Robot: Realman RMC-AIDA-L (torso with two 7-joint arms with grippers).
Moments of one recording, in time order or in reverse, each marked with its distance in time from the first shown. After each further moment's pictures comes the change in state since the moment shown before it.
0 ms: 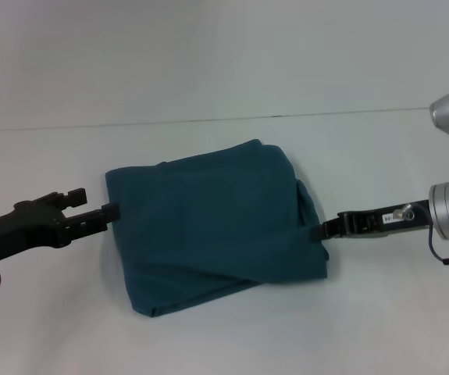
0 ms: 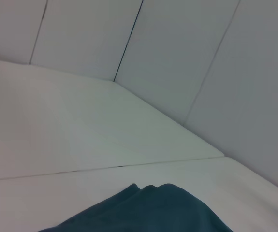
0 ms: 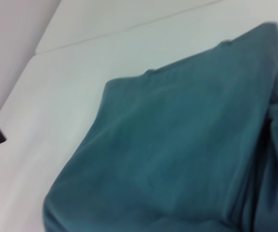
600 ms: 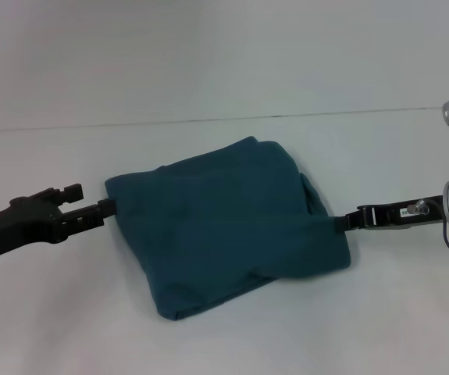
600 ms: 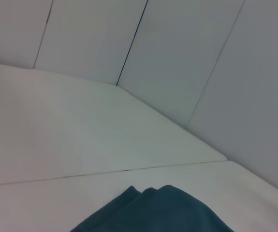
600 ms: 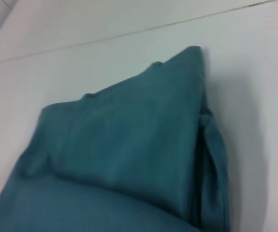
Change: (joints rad) left arm -0.004 0.003 -0.012 0.000 -0.003 0.000 0.000; right arm -0.012 -0.016 -0.010 0.004 -0.035 0.120 -0.005
